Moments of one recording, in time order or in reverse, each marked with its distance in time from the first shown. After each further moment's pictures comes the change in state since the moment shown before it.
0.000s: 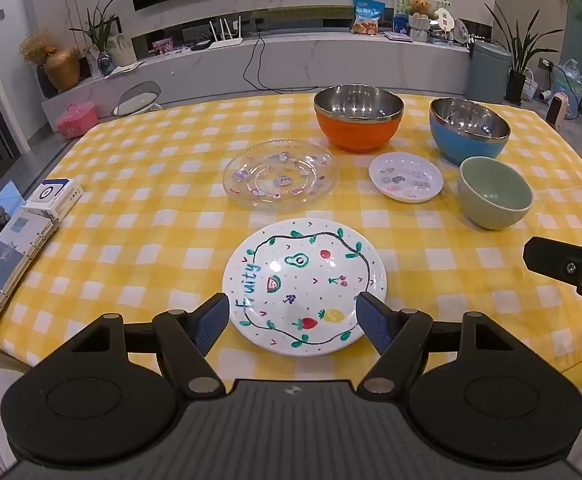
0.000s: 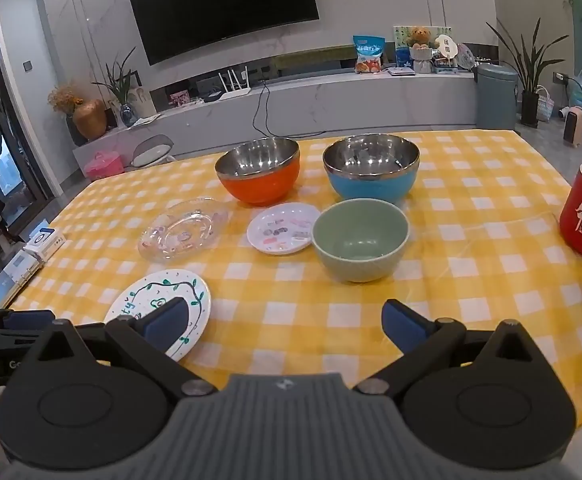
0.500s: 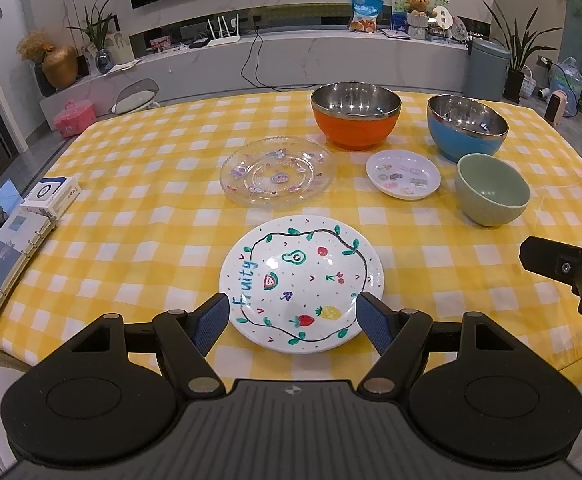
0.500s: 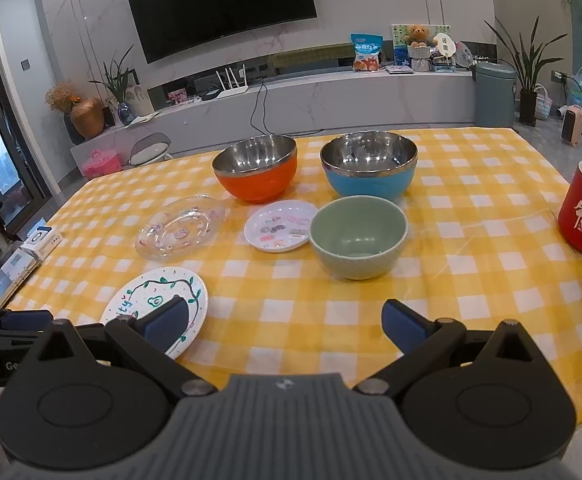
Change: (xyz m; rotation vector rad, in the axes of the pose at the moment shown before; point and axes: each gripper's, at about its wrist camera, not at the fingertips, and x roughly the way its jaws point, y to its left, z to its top) left arm -0.002 -0.001 -0.001 0.004 0.008 -0.004; right arm 0.001 -0.001 -0.001 0.001 0.002 -0.005
